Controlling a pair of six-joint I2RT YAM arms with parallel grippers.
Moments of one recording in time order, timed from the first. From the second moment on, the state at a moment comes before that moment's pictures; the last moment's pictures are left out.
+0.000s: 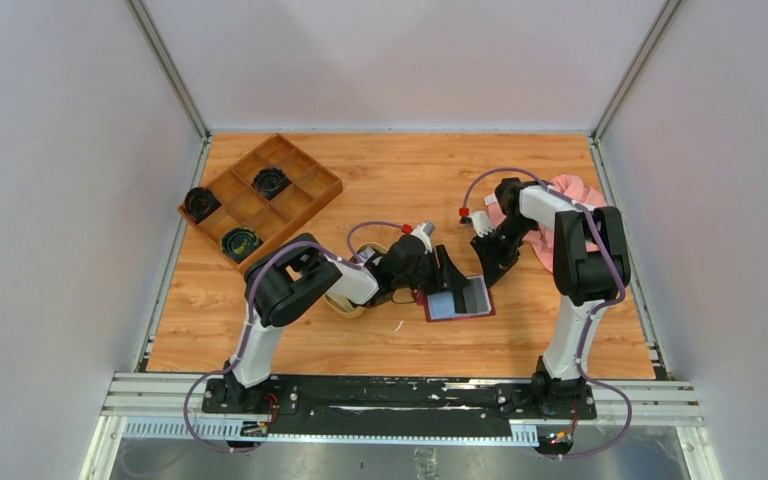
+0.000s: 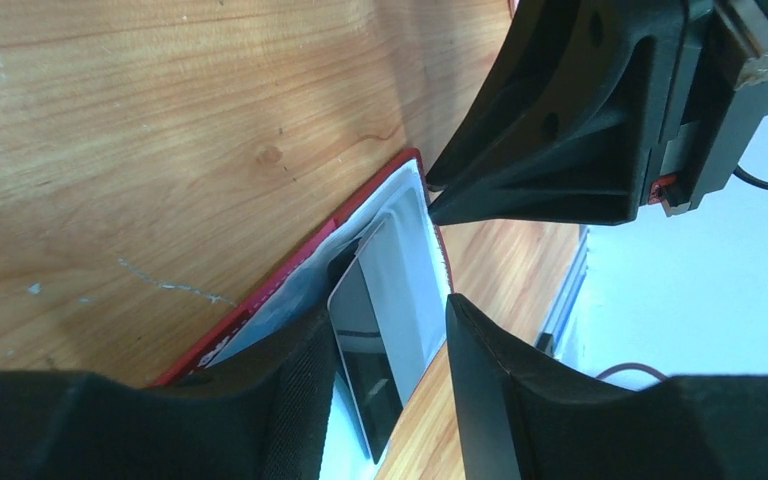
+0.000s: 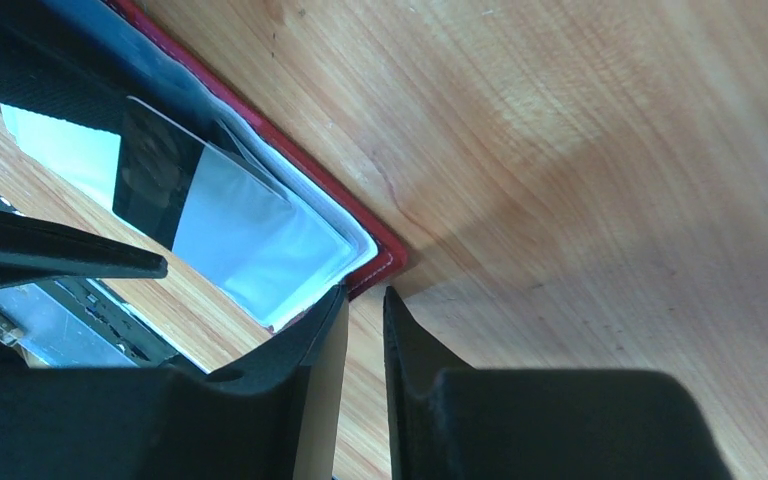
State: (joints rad) left arm -0.91 2.08 0.97 0.69 0.22 -1.08; right arm 0.14 1.94 1.28 -1.05 -0.43 -0.62
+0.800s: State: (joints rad) left arm -0.91 1.96 1.01 0.39 0.10 -0.86; right arm 0.14 1.93 1.27 -1.01 -0.51 -0.62
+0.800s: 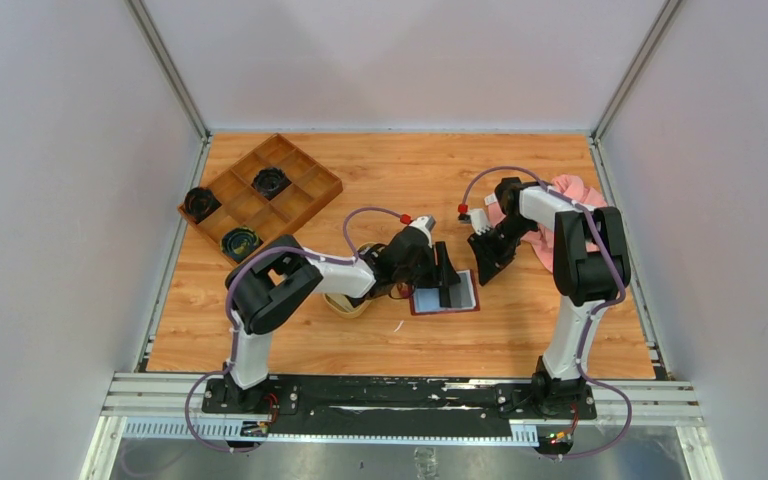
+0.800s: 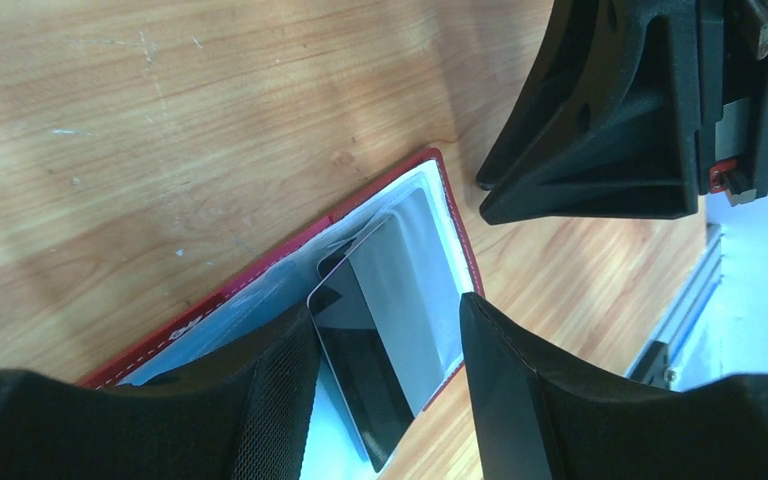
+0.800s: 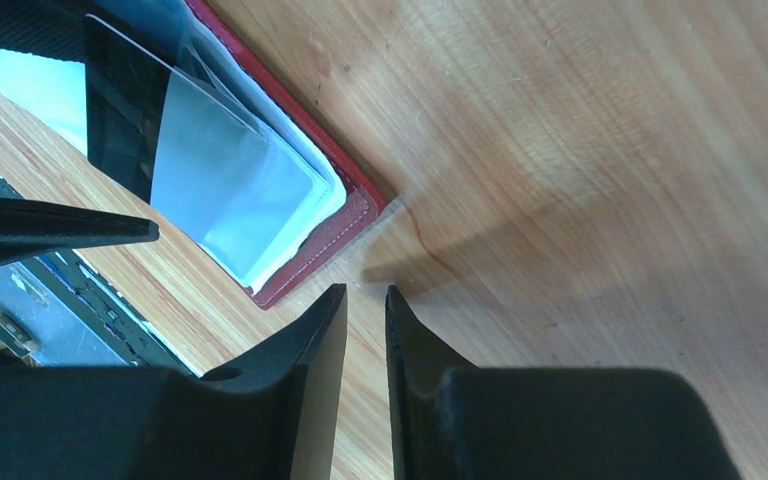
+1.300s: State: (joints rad) left arm -0.91 1.92 1.08 0.18 0.00 -0.71; right arm 0.14 1.91 1.26 -0.99 -0.55 -0.61
